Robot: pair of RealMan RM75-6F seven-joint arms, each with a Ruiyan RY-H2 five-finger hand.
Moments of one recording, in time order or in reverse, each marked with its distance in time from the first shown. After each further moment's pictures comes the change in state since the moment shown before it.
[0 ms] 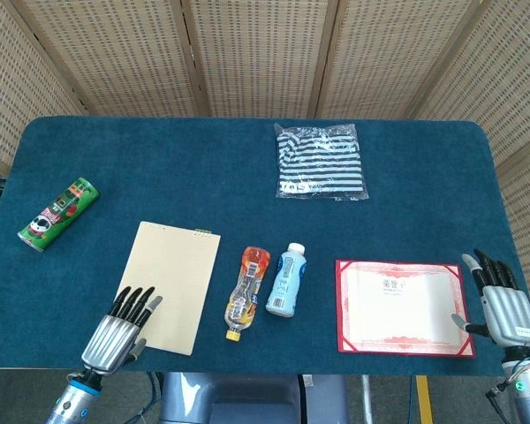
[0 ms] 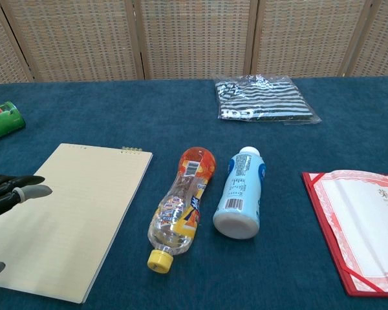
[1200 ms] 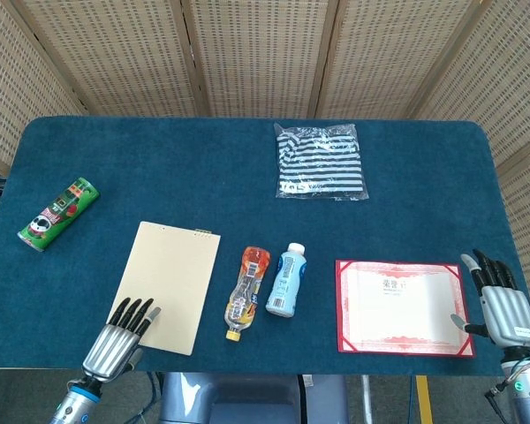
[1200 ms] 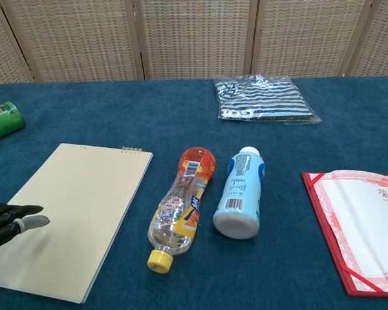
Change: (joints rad) left arm 0.025 -0.039 0.018 0.088 -0.016 -0.049 0.001; right arm 0.000 -0.002 -0.001 -0.002 -0.003 0.001 -0.005
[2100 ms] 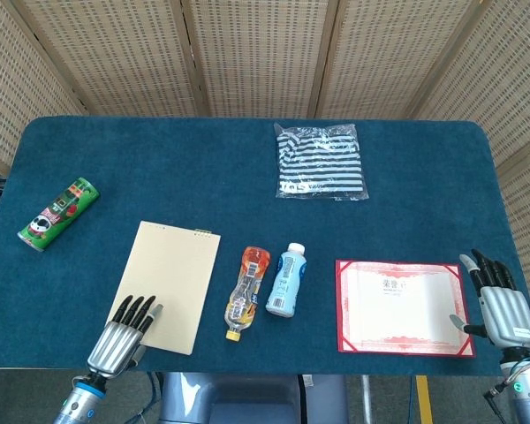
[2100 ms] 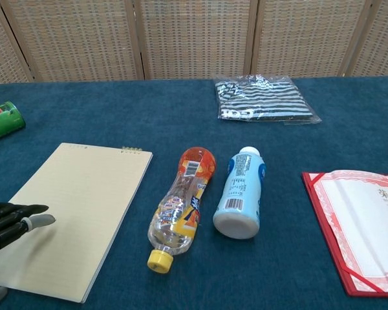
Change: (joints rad) left arm -0.004 -0.042 -0.021 0.039 -0.020 -0.014 0.000; right arm -0.002 0.001 -0.002 -0.007 -0.006 0.005 -0.008
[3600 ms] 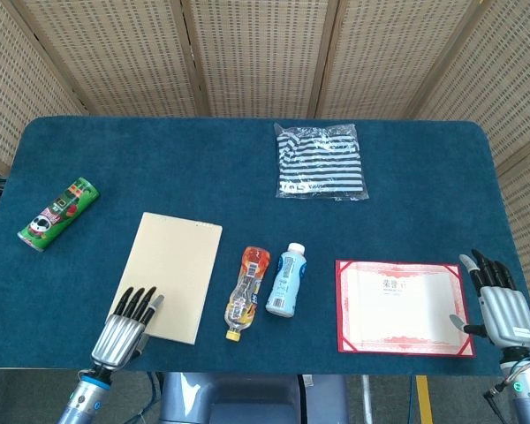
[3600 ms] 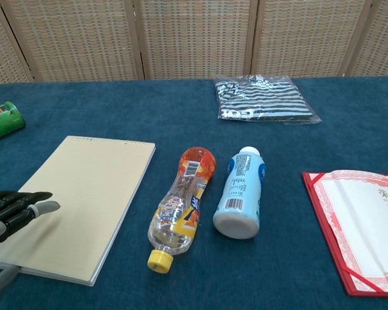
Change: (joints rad) left arm -0.002 -0.079 -0.034 0.103 0.009 0.047 -0.017; right arm 0.002 -0.001 0.000 0.001 0.003 -0.004 0.001
